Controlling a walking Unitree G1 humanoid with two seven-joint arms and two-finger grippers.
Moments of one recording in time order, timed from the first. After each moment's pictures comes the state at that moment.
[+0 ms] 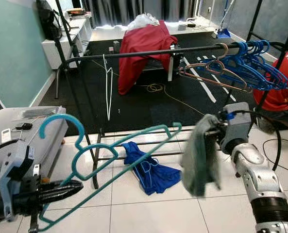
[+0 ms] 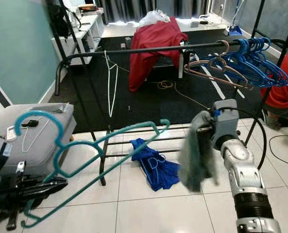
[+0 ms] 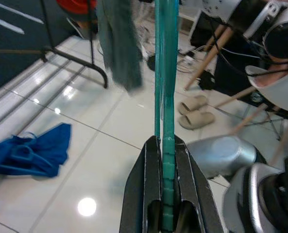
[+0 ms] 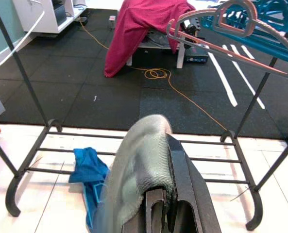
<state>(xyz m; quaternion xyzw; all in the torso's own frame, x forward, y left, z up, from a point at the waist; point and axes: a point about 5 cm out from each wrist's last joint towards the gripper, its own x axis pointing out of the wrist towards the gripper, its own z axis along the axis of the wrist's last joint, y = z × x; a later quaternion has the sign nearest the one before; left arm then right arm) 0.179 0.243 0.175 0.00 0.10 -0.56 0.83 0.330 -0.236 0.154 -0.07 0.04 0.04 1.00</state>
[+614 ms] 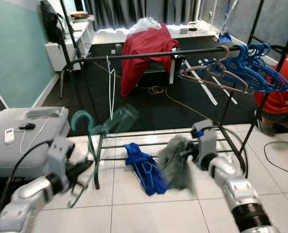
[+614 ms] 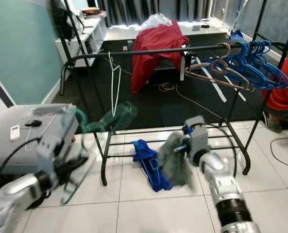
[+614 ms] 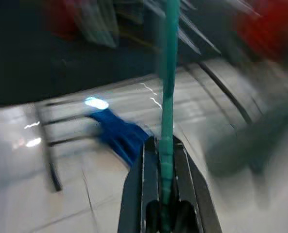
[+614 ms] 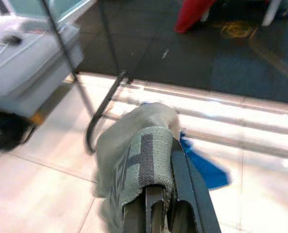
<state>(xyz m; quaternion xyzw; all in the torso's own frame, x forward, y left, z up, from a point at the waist) 0.269 0.201 0.088 -0.10 0.10 -0.13 0.98 0.307 -0.176 0.062 -0.02 0.18 0.18 0.97</state>
